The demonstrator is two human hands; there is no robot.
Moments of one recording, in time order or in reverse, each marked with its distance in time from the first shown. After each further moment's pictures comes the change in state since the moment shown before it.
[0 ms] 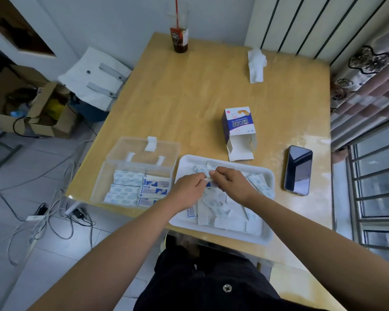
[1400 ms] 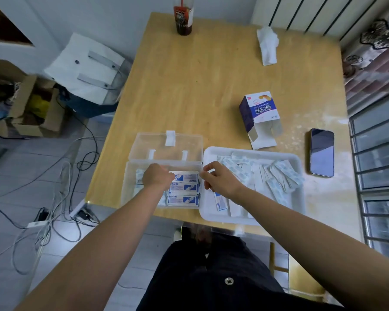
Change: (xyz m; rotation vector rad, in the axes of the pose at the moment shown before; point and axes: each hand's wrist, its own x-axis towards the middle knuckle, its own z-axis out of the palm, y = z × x) left_hand 0.020 -0.115 -0.094 -0.128 0.260 -0.466; right_hand 0.032 -0.063 0.098 0.171 -0.022 0.309
